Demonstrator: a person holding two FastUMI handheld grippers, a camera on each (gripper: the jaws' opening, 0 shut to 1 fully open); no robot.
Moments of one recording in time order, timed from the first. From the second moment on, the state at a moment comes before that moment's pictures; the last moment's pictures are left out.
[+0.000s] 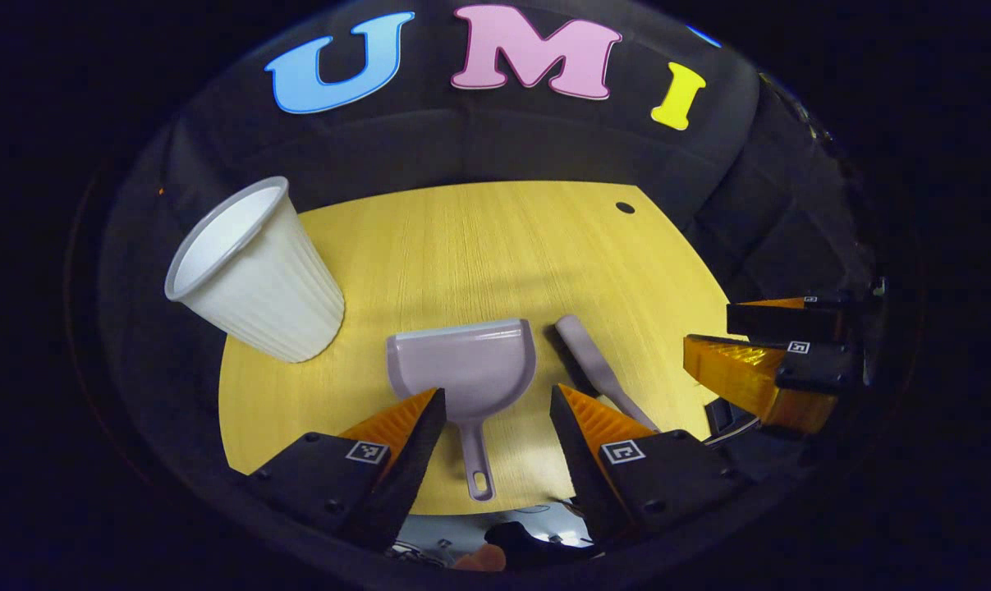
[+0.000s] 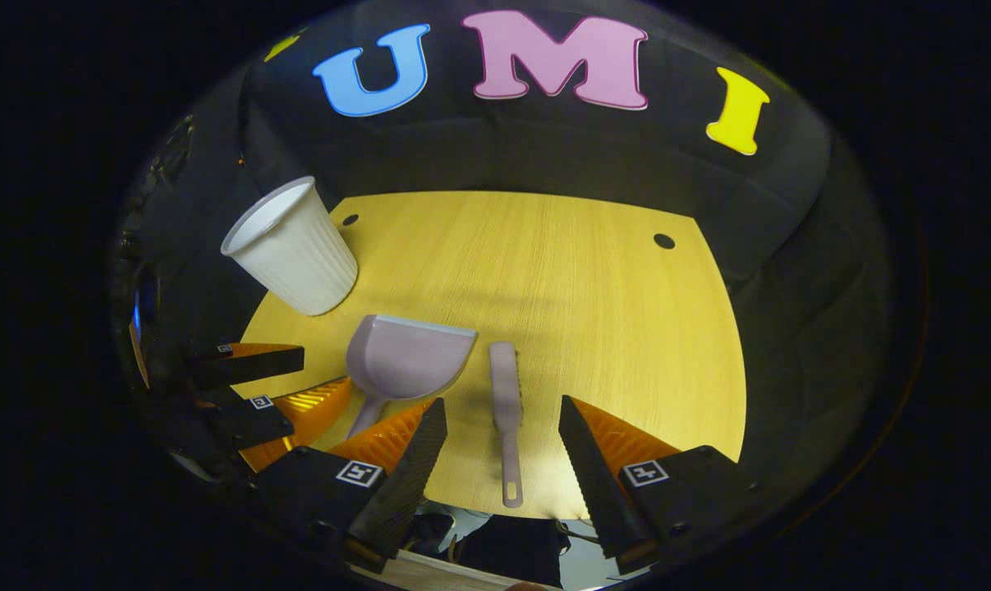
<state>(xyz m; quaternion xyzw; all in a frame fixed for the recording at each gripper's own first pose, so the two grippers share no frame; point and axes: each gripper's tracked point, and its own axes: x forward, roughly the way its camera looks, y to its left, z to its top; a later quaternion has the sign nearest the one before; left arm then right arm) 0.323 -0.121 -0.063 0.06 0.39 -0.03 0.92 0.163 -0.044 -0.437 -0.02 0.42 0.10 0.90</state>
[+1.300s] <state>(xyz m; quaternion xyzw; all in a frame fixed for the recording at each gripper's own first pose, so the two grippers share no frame) 0.209 -0.114 0.196 0.06 -0.11 0.06 0.99 0.095 -0.066 -0.161 -0.02 -0.08 0.03 1.00</state>
